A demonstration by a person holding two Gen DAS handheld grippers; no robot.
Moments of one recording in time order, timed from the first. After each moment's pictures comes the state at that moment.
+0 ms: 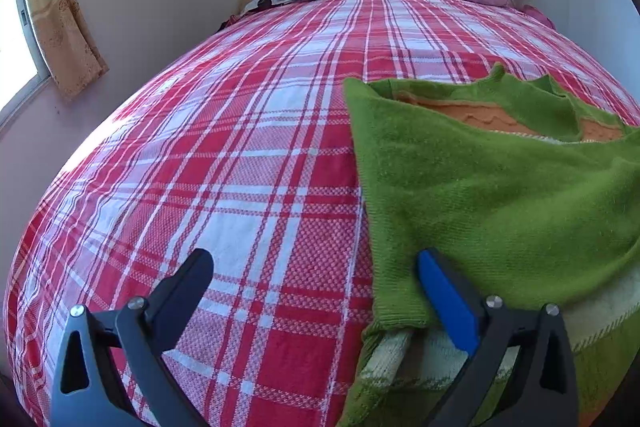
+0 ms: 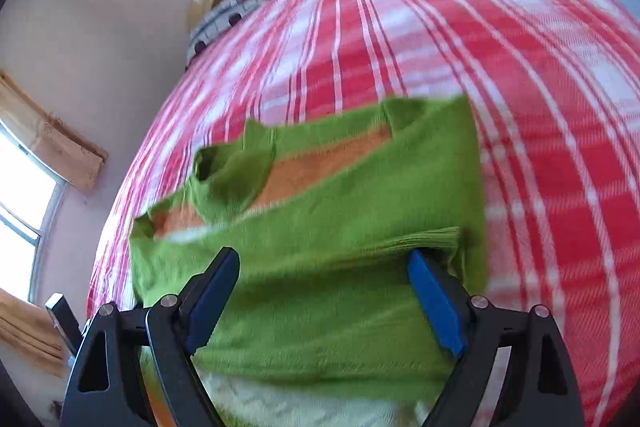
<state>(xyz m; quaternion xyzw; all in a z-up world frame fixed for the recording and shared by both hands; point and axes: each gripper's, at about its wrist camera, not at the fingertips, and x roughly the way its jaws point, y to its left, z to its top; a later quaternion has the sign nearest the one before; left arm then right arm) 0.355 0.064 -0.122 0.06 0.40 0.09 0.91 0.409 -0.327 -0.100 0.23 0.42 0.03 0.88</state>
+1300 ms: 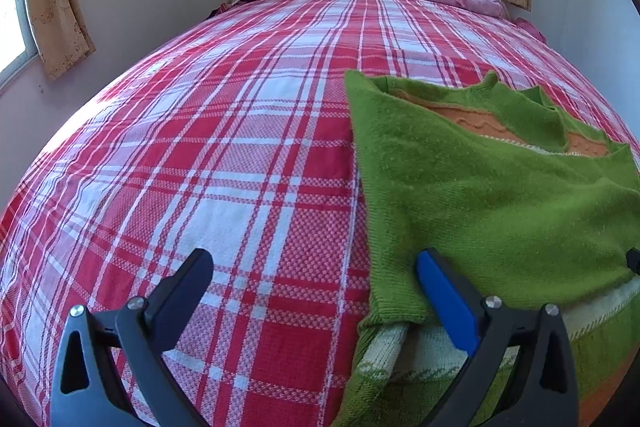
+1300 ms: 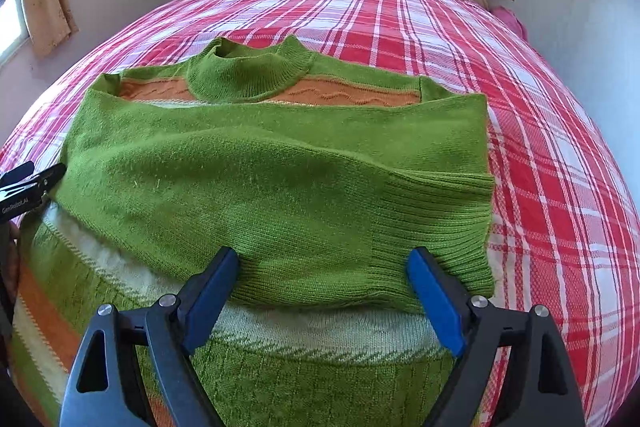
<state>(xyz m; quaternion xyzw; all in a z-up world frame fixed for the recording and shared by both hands) 0.351 0.075 -0.121 0.01 0.41 0.06 0.91 0.347 -0.241 -0.116 -0.02 0.44 0.00 0.90</state>
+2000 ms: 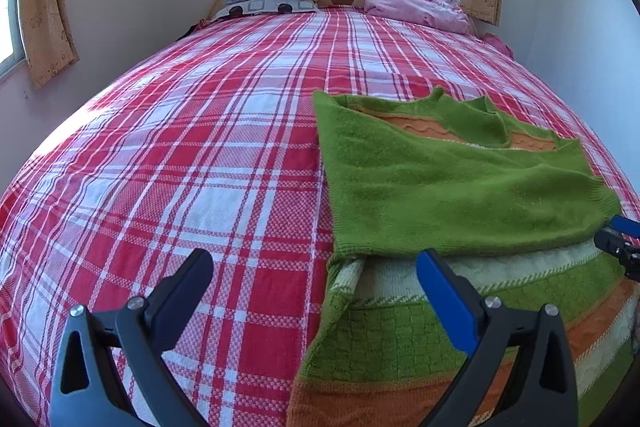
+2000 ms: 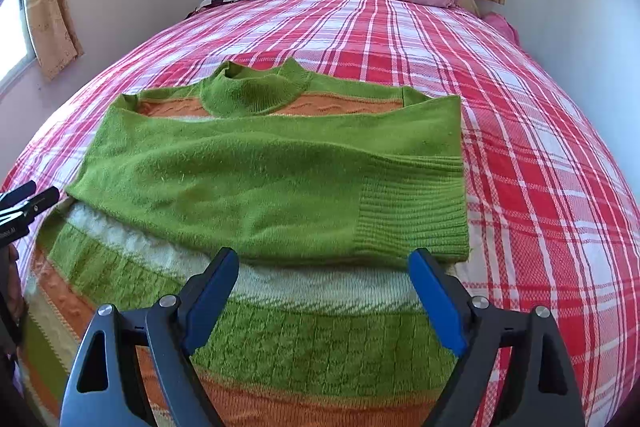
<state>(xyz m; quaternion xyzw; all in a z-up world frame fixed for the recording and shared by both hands) 0.303 0.074 -0.097 0.00 0.38 0.00 0.92 0.311 -0.247 -0.103 0.00 0.41 0.01 0.91</state>
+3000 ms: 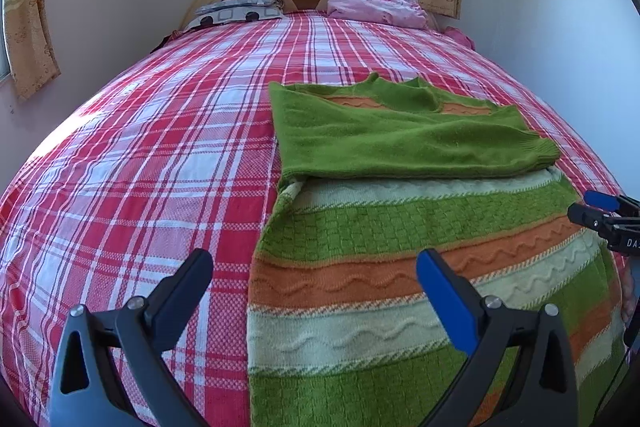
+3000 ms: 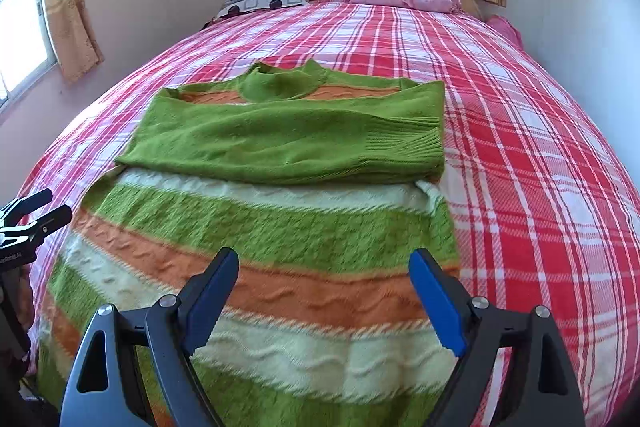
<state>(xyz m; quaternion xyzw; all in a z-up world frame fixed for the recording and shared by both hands) 0.220 0.053 -0.081 0.01 0.37 -0.05 0.93 0.228 -0.242 -0.090 0.02 0.39 0.03 0.92</state>
